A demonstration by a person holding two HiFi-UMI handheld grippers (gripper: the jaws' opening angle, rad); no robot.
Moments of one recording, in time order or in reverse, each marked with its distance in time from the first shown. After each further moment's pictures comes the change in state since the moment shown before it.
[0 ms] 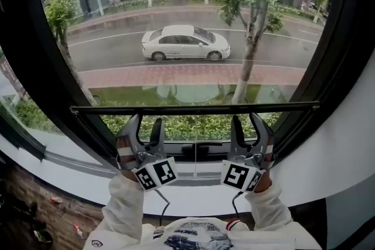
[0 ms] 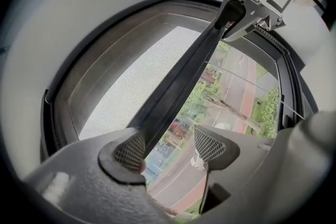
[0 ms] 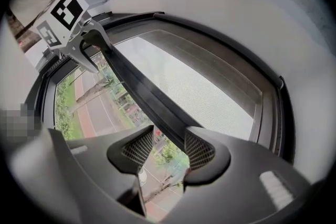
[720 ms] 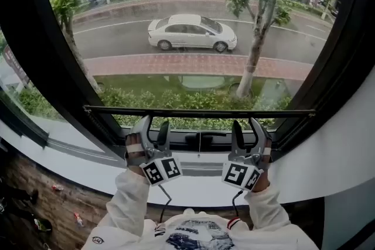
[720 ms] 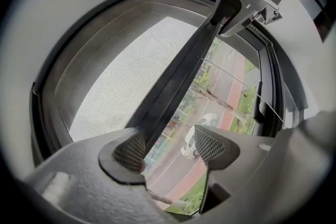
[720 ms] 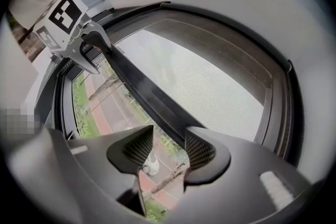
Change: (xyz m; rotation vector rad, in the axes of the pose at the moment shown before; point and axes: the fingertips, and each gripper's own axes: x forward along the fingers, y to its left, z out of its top) left arm -0.015 -0.072 -0.047 0.036 0.108 -0.128; right arm -0.023 0.055 -0.058 0.020 0.115 0.117
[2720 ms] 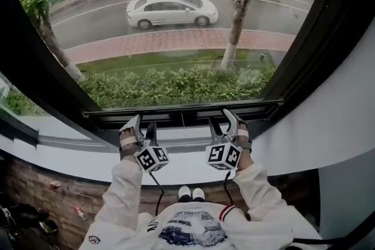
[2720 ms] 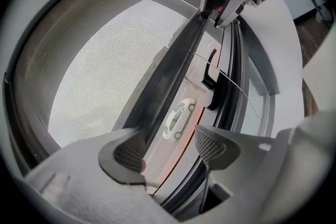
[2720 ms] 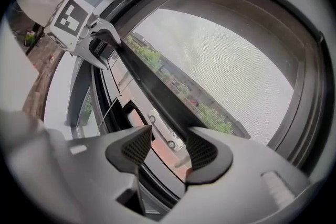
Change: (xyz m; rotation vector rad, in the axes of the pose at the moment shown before) left arm -0.009 -0.107 -0.075 0.078 0.164 -0.236; right arm -0.020 0.095 -0.092 -0.073 0.228 0.298
